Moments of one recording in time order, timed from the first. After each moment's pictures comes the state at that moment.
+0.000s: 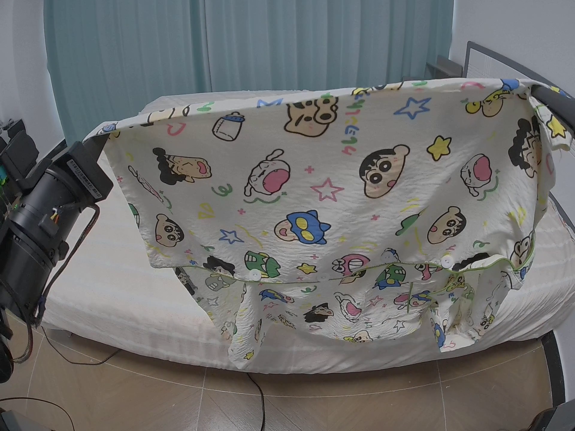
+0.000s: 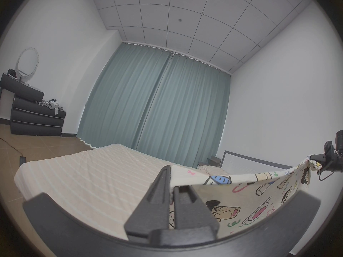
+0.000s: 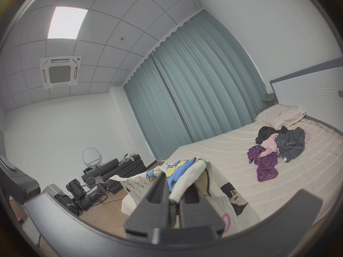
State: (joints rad) left arm -0.59 1.28 -0.56 -1.05 0.50 -0.16; right arm 0.56 1.06 -0.97 -0.25 -0.04 0.37
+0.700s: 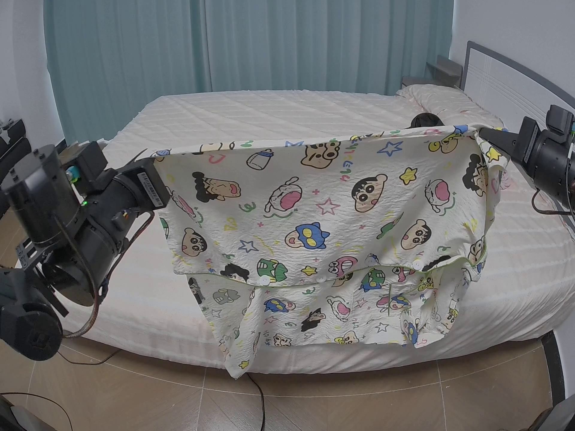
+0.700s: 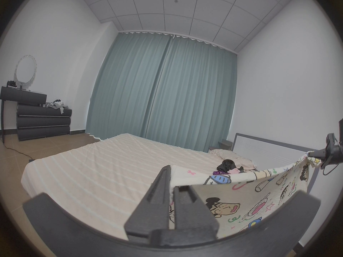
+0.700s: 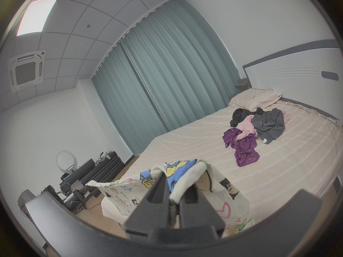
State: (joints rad) left arm -0.53 1.53 -0.63 -1.05 0.50 -0.17; right arm 0.35 1.32 -0.93 -0.35 -0.02 0.46
